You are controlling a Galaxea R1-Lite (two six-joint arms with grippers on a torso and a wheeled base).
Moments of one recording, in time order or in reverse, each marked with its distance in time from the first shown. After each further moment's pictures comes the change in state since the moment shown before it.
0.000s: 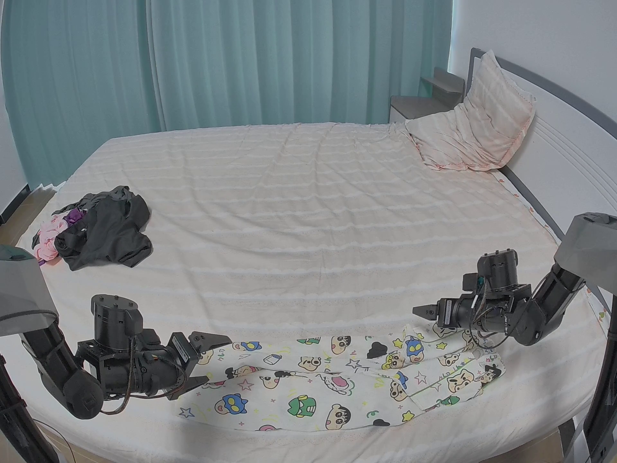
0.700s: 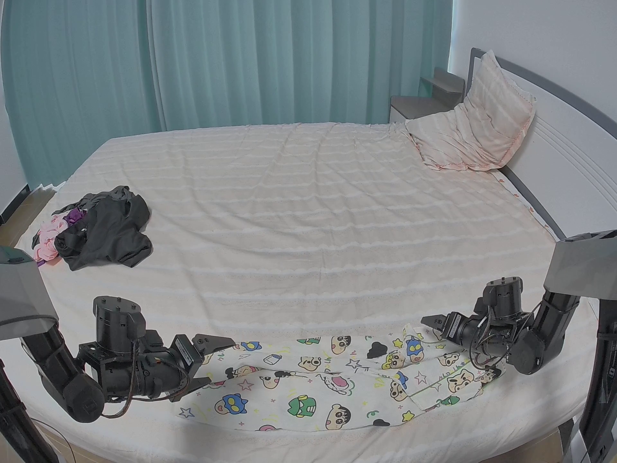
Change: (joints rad) left arm -0.030 -0.012 0.007 -0.001 0.022 0.005; right arm -0.014 0.084 0.196 -0.301 -0.034 0.351
